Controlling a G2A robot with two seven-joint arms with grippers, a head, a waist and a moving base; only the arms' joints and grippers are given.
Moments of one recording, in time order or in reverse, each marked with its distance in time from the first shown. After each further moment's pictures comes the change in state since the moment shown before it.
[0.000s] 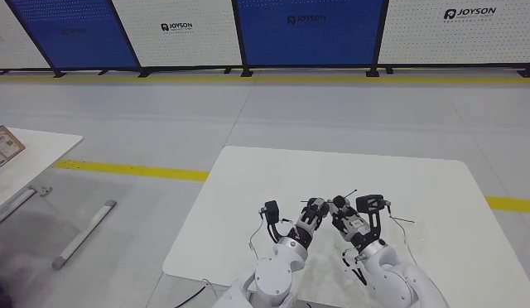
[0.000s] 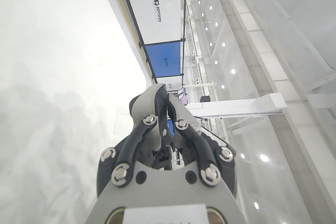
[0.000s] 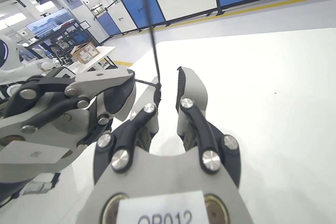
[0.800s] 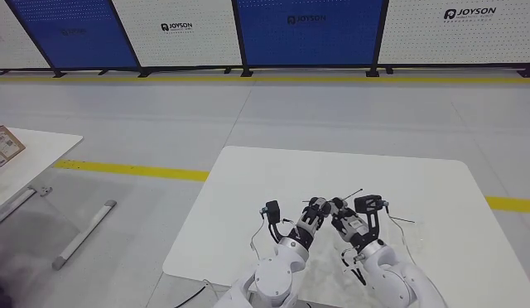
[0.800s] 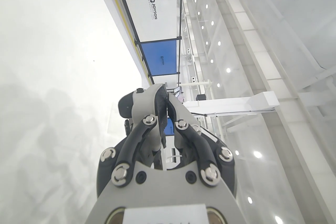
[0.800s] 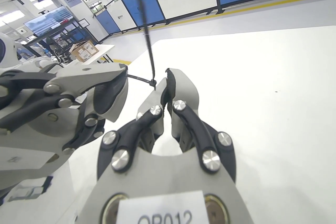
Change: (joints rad) left arm 0.002 -0.002 0.002 -0.003 -0.014 -0.030 -0.005; right arm 0.009 -0.002 -0.007 0.026 -0.004 -0.007 -0.003
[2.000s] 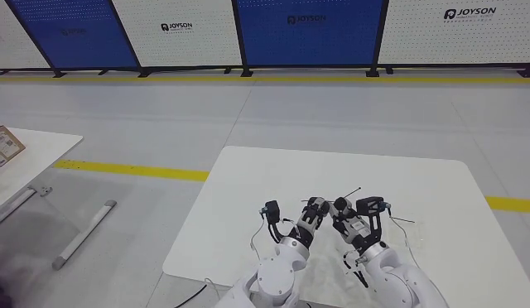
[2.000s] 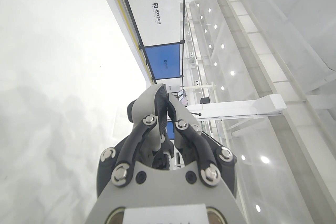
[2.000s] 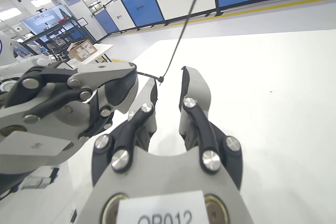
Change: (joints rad) left arm -0.014 -0.006 0.009 0.022 0.017 0.018 0.033; right arm -0.025 0.007 0.016 -0.031 -0.025 -0.001 -0.006
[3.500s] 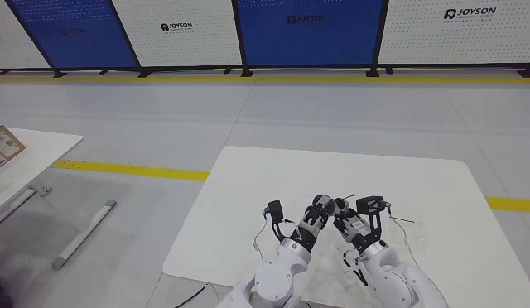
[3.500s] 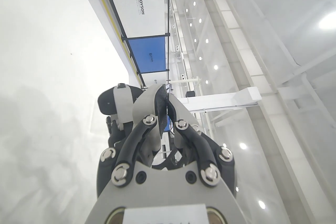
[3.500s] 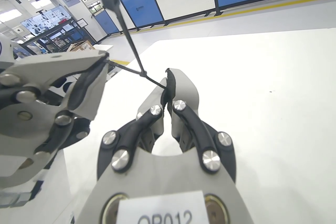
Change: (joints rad) left arm 0.022 -0.001 -0.001 -0.034 -0.041 -0.109 -0.047; right arm 0.015 -0.002 -0.005 0.026 0.009 -0.005 -0.009
